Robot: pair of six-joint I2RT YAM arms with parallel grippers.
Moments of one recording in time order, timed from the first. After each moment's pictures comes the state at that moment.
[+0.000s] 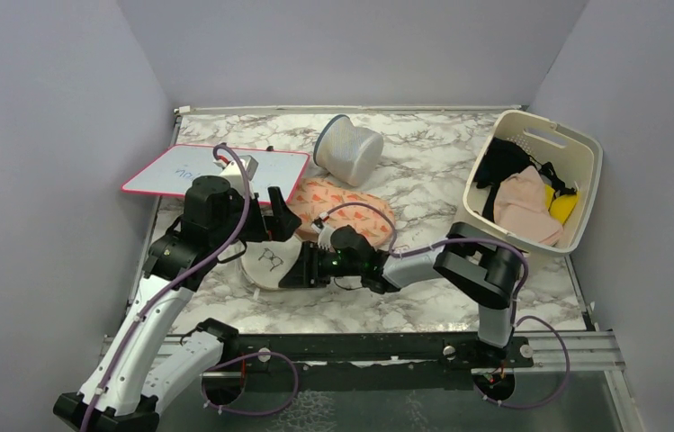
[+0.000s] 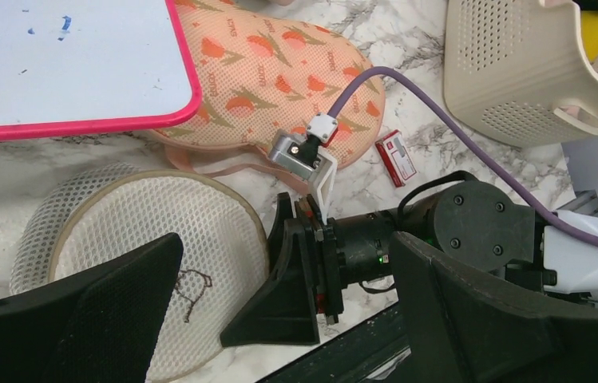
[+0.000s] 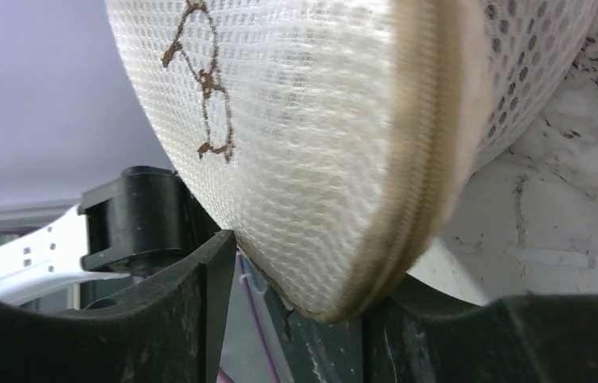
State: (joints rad) left arm -0.39 0.82 1.00 -0.72 0.21 -0.43; right arm 1.07 1.91 0.85 0.67 -0.36 1.09
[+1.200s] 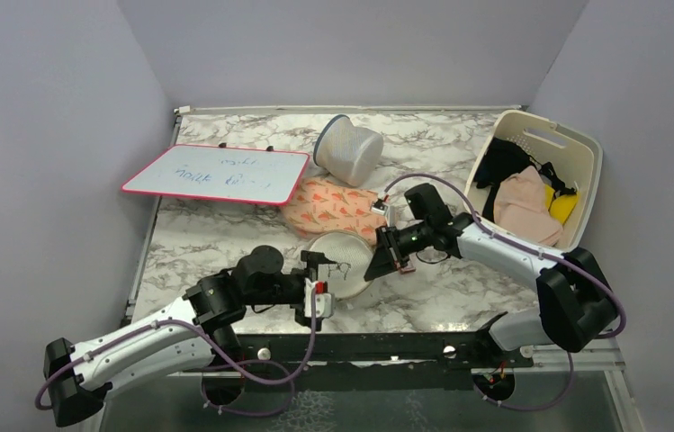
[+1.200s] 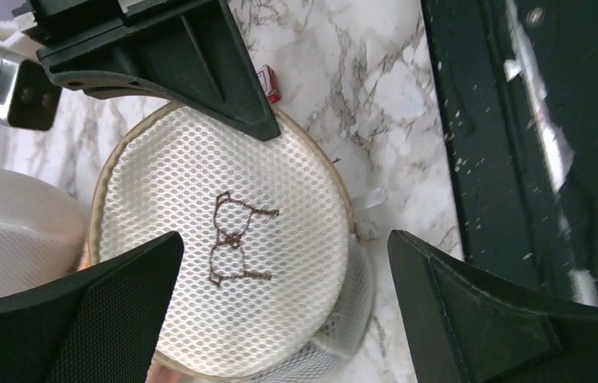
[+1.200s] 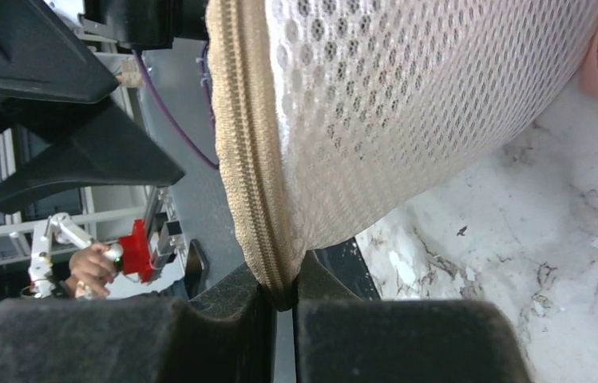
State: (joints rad) left arm -0.99 0.66 0.53 -0.30 0.39 0.61; right arm 0.58 1.40 0.78 -0.27 -0.95 0.34
